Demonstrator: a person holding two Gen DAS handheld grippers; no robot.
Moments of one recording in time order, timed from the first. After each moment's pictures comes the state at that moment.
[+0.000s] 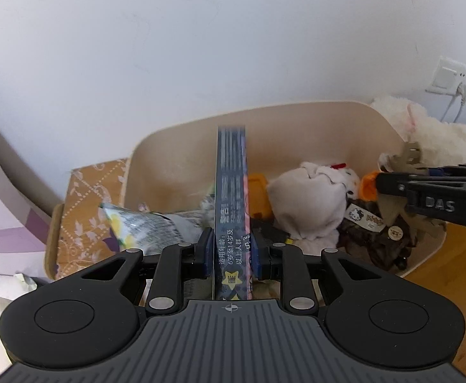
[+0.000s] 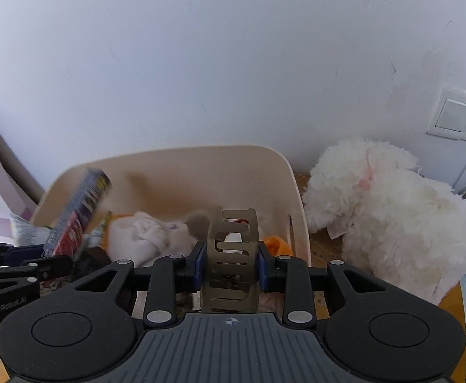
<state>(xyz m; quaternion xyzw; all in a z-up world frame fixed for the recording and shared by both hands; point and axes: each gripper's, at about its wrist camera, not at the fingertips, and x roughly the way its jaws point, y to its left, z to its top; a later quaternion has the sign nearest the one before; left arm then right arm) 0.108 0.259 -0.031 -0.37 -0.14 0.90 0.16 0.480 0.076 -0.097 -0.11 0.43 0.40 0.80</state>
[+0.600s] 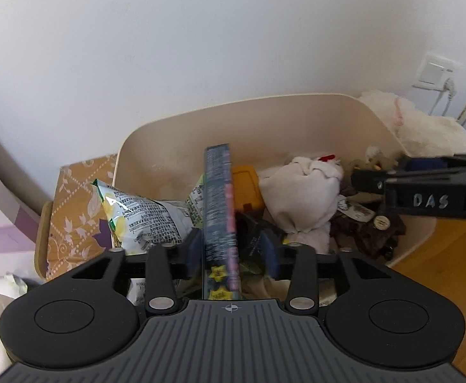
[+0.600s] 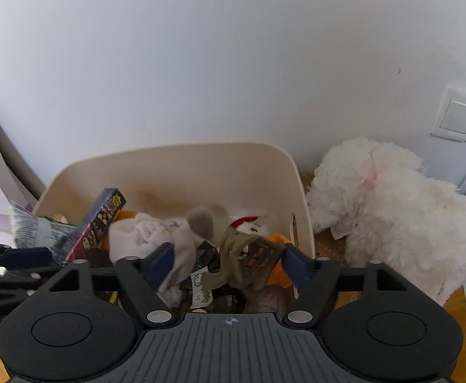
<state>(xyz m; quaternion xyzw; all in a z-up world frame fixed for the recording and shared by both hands) 0.121 0.258 -0.034 -0.35 -0.15 0.91 0.17 0.474 0.065 -0.090 -0.11 0.42 0.42 0.80</state>
